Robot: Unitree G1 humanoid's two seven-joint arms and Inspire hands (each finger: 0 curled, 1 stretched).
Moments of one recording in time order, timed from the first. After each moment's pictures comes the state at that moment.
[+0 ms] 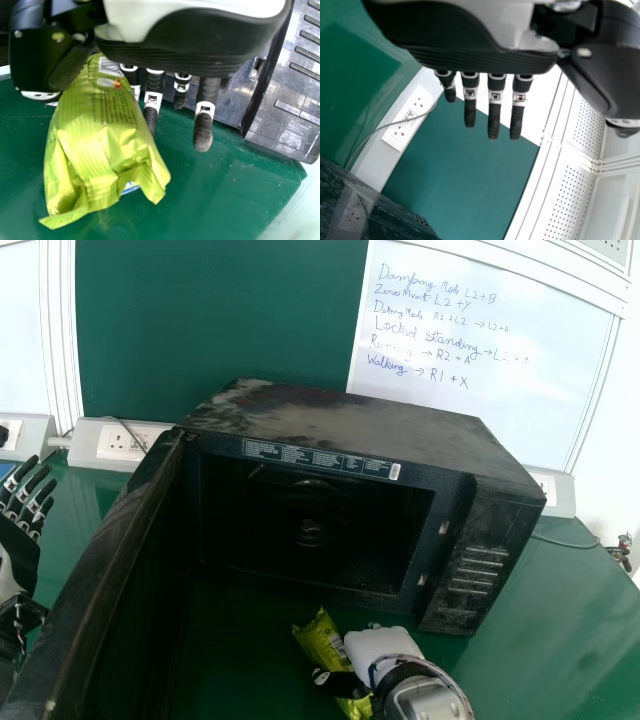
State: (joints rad) left arm 0.07 0.24 0.57 -0.67 -0.77 0.49 0.25; right arm -0.08 -0.26 0.33 -0.51 -1.56 0.15 1.09
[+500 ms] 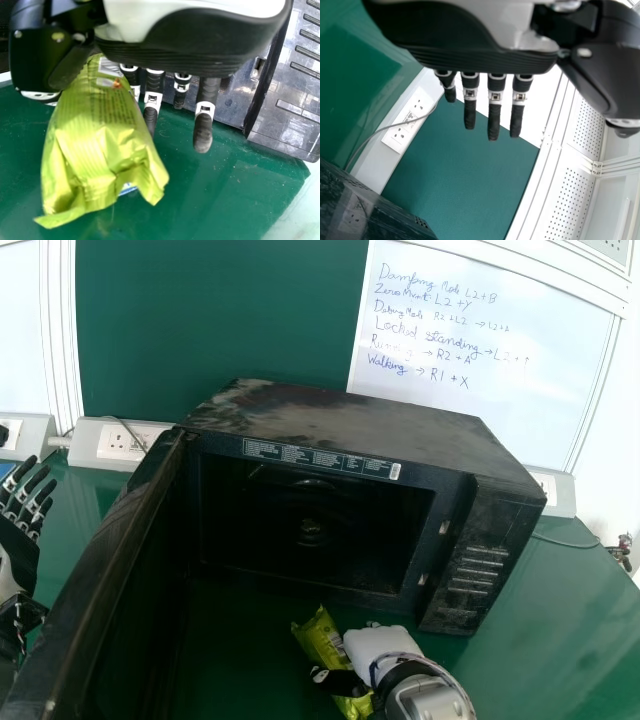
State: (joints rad) left arm 0.07 0.24 0.56 -0.67 -0.77 0.49 0.26; right arm -0.09 -0.24 0.32 -0.51 -1.54 0.15 1.08
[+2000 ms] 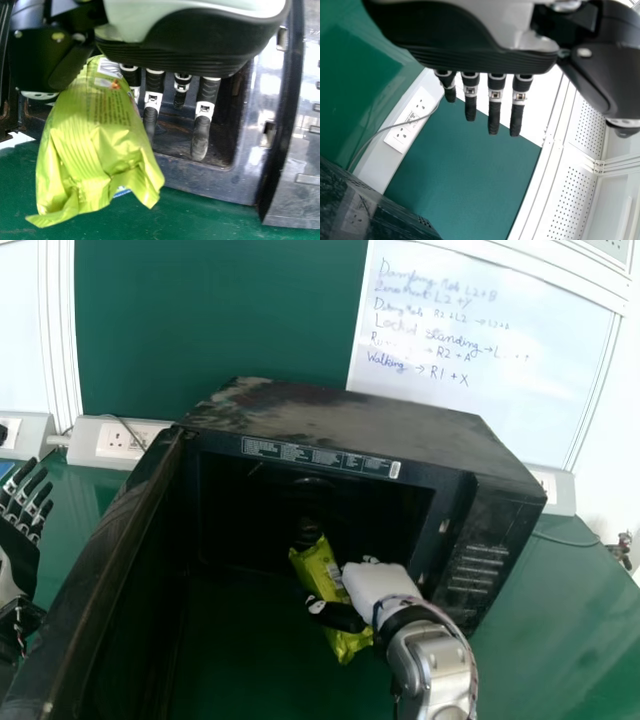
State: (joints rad) left arm 0.09 0.24 0.56 -0.68 -0.77 0.49 0.25; right arm -0.31 -0.23 0.28 -0.34 -1.42 0.23 0.89
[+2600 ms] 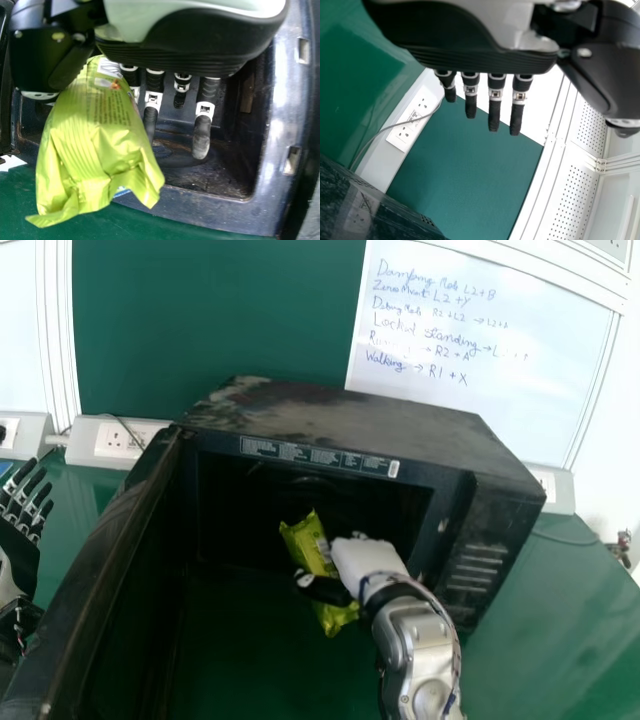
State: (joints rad) left arm 0.09 0.24 0.56 -0.68 -0.77 0.49 0.25; right arm -0.43 -0.21 0.32 -0.20 -1.39 0.28 0.78
